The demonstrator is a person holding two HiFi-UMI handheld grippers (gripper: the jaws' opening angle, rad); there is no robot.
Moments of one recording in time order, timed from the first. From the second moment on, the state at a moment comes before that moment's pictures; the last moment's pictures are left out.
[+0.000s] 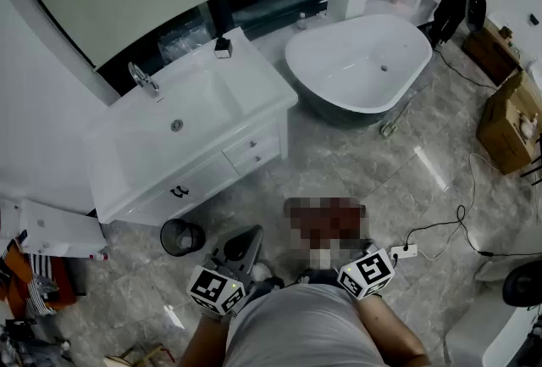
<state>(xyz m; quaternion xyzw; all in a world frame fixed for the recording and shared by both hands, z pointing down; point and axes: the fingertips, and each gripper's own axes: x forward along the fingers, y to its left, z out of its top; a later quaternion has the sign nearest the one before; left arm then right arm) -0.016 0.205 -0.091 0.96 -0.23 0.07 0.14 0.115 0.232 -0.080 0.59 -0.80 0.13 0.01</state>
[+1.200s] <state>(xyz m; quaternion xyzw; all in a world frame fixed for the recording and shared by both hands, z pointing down) -0.001 0.172 -0.038 0.90 -0.37 0.13 0.18 0.173 0.184 -0.044 0.54 -0.82 0.20 0.01</state>
